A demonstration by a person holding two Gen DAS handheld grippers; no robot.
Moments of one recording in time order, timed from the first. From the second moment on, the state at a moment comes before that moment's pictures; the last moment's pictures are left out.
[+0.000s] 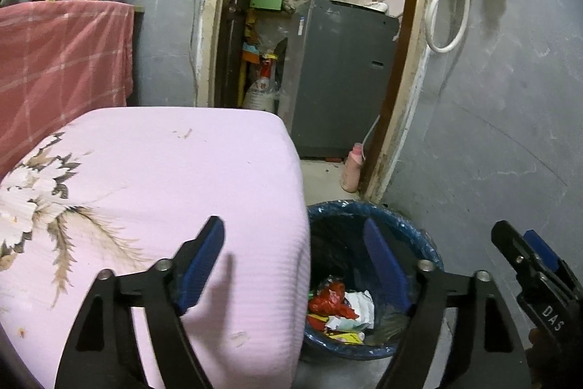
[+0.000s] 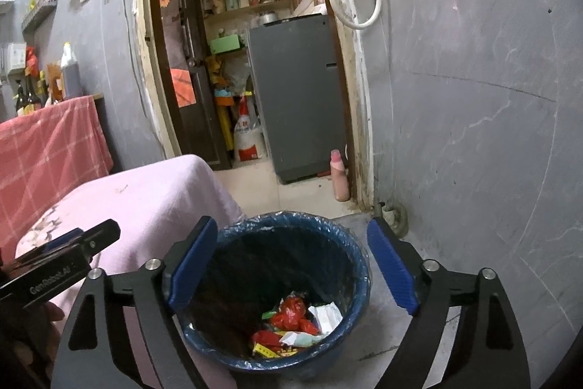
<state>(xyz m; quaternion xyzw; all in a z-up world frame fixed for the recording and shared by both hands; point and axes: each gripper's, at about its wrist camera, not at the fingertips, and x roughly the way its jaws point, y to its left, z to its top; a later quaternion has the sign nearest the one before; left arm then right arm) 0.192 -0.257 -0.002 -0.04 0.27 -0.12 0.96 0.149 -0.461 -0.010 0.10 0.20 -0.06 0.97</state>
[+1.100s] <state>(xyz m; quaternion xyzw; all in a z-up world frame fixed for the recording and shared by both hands) 0.135 -0.176 0.054 -0.05 0.19 -0.13 0.97 0.090 -0.406 0.048 0.10 0.12 -0.03 0.99</state>
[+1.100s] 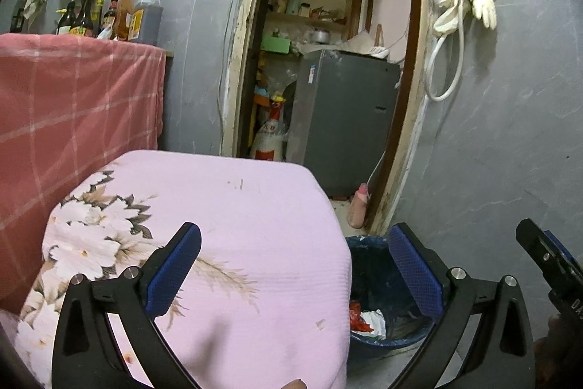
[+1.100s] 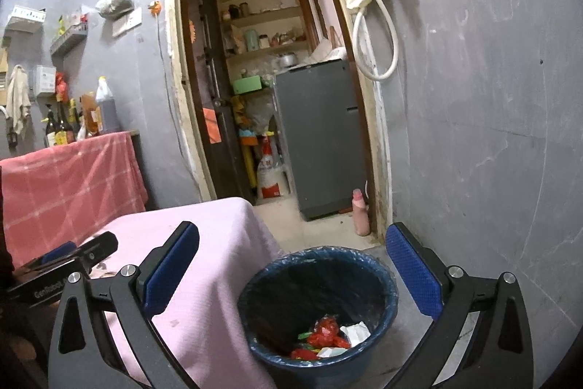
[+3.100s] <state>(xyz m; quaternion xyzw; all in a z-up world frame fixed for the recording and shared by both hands) 0.038 -0.087 -0.003 -0.01 0.17 -0.11 0.98 -0.008 -0.310 0.004 0.06 0.13 -0.06 0.99</state>
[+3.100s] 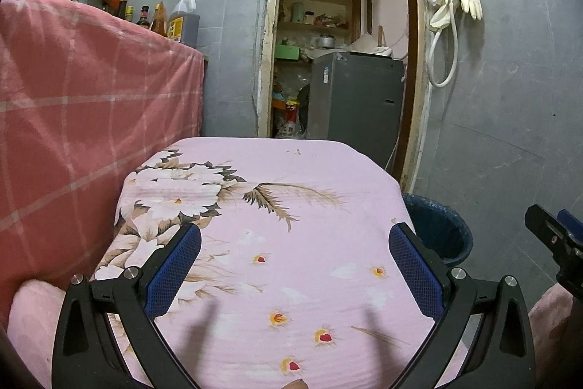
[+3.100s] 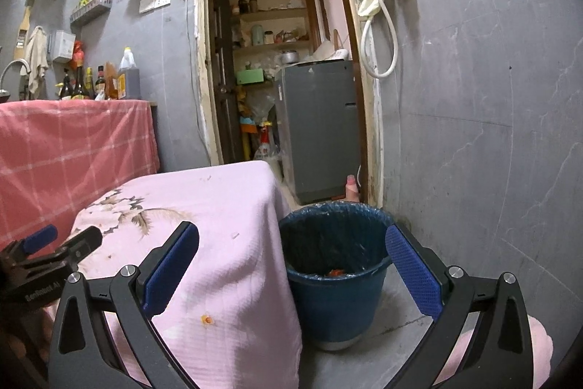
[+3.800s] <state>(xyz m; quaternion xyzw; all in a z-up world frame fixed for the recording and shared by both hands) 0.042 -0.081 -0.005 -0.02 0.18 -0.10 0.98 -0.004 -0.313 -0.003 0.06 0.15 -0.06 0.98</state>
